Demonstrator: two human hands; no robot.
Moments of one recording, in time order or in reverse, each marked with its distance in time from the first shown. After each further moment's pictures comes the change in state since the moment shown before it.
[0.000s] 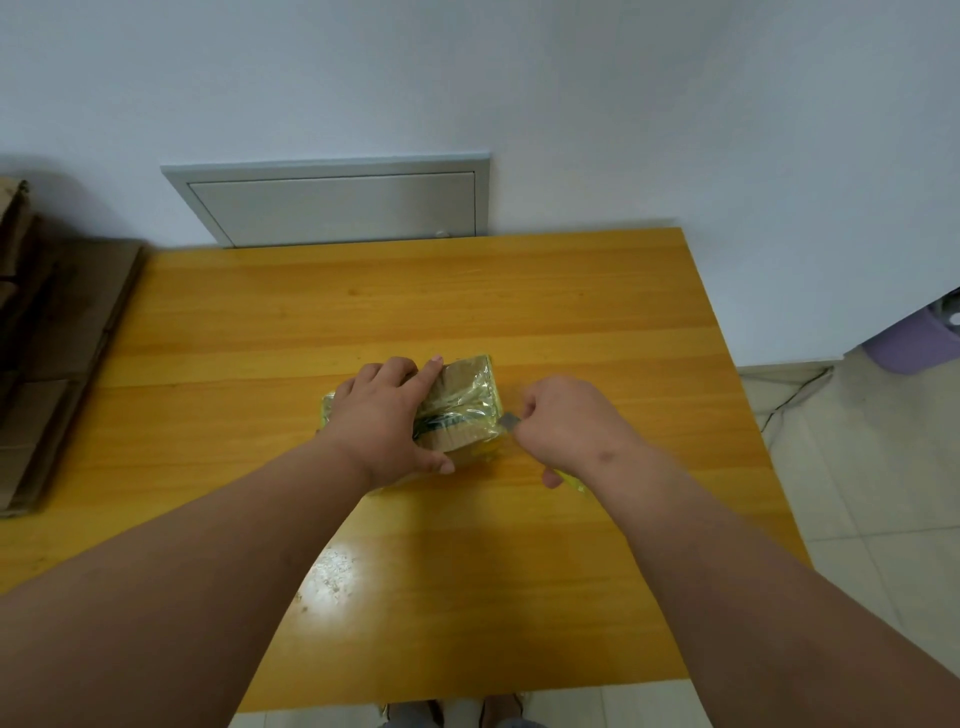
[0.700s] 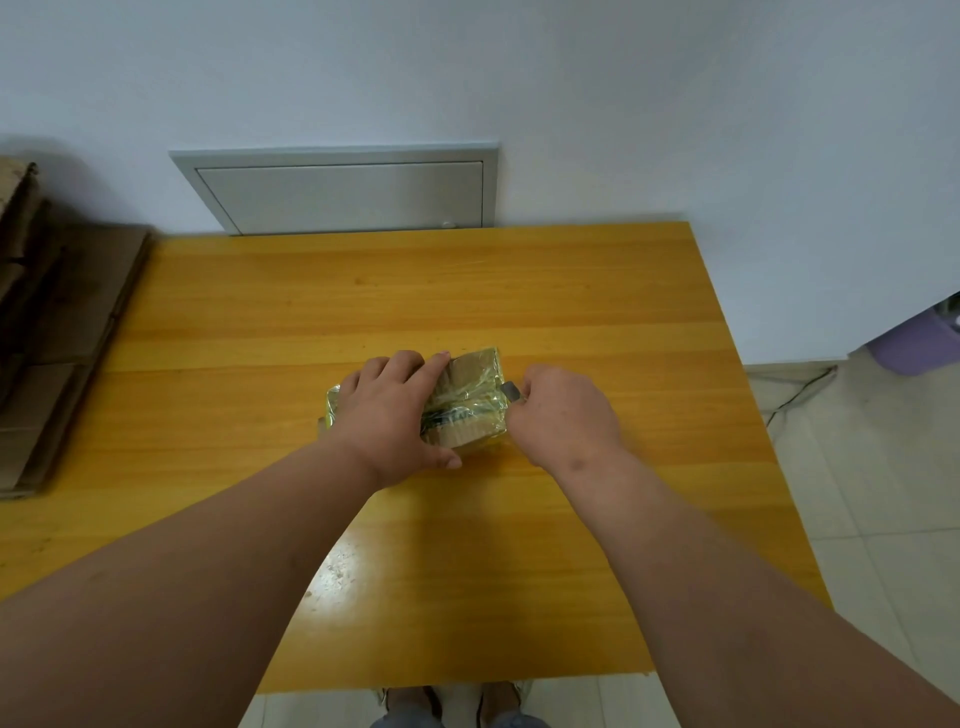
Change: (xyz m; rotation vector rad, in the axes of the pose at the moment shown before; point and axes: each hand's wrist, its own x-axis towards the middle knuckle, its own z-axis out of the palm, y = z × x) left_hand -0.011 0.004 0.007 -0.029 0.077 -0.007; right_hand 0.000 -0.005 0.023 -0.013 0.260 -0.028
